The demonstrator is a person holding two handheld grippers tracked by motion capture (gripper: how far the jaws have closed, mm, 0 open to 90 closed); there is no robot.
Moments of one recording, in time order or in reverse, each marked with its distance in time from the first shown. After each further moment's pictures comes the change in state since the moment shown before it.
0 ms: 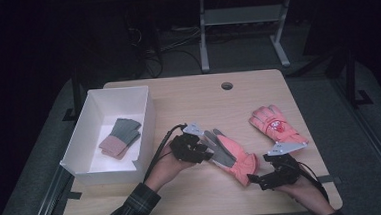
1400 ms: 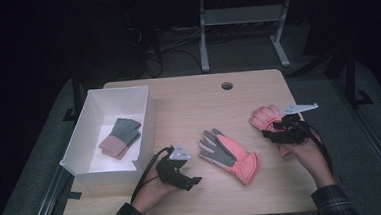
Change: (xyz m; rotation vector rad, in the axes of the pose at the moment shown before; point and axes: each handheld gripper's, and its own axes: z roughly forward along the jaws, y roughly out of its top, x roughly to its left) left arm -0.016 -0.063 -0.004 0.003 0.083 0.020; right arm -0.084 0.063 -0.013 -0.027 -0.239 0.063
